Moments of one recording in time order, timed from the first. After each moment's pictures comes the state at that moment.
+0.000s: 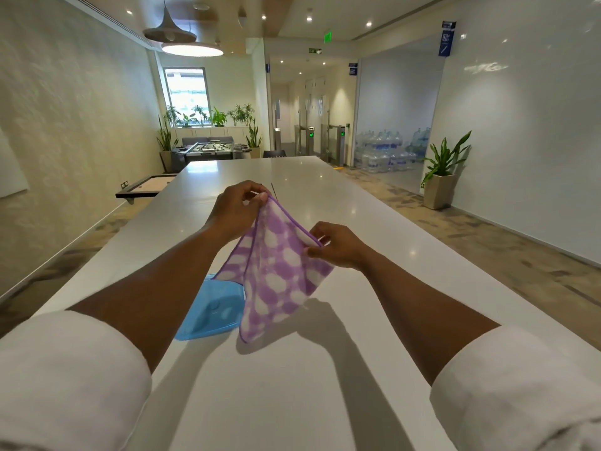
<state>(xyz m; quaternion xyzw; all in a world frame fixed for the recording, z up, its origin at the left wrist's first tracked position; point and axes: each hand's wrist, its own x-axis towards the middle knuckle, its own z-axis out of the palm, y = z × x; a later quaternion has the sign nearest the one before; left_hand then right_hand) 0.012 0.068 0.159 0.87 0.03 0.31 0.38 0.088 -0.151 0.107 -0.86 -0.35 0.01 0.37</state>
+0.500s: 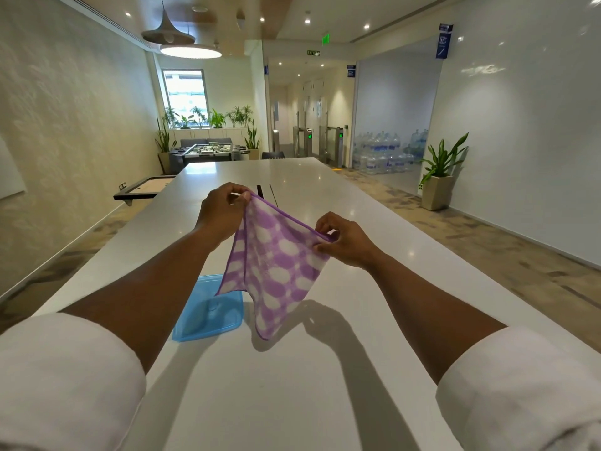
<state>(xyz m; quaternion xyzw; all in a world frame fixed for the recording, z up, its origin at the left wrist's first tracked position) 0.012 0.081 0.154 0.85 0.10 0.35 0.39 0.091 -0.168 0.109 -0.82 -0.37 -0.04 0.44</state>
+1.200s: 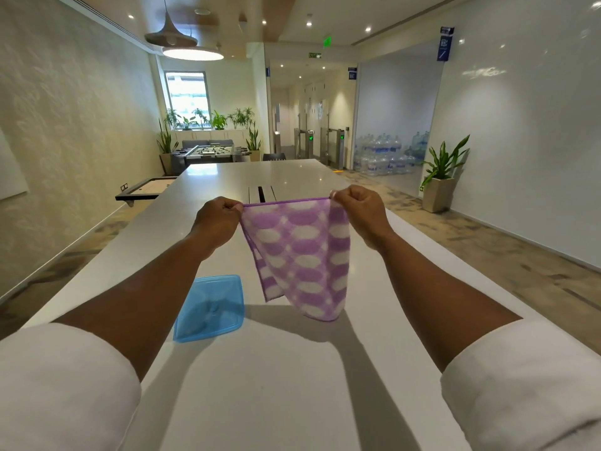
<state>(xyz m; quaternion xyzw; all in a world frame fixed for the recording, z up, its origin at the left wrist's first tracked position) 0.004 0.089 0.147 0.86 0.17 0.29 0.39 0.087 -0.168 0.158 -0.73 -0.23 -0.10 0.64</state>
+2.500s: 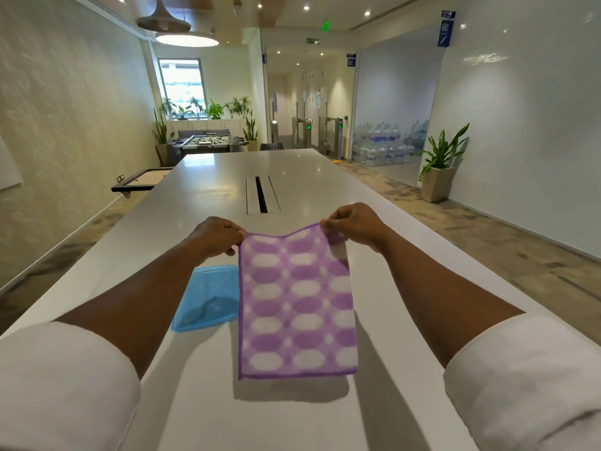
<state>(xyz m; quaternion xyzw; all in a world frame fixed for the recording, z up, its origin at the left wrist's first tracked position) -0.015 0.089 0.120 0.89 0.17 0.12 0.40 0.101 -0.183 0.126 -0.85 -0.25 0.00 0.47</state>
